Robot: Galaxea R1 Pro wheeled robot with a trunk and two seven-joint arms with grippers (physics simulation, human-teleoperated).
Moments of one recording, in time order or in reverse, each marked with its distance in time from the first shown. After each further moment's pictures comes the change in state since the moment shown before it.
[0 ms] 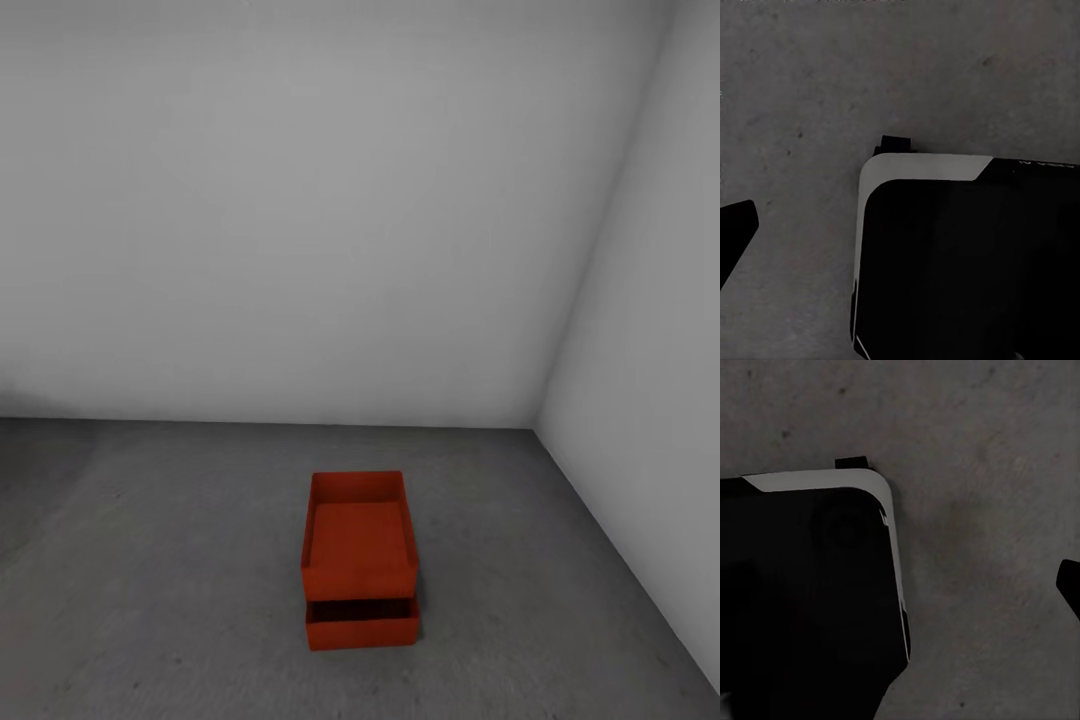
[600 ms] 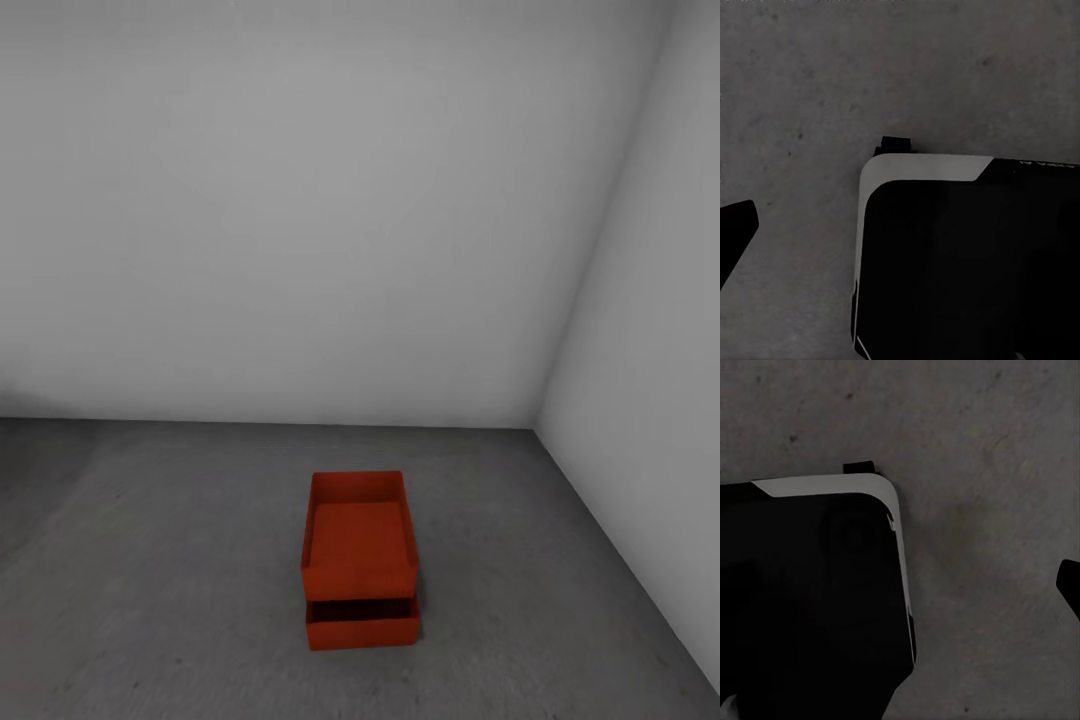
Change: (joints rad) left arm 0.000 0.000 -0.002 -0.001 -0.002 0.000 0.000; right arm 0.000 0.003 0.000 -0.011 0.003 -0.001 0.002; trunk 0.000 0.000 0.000
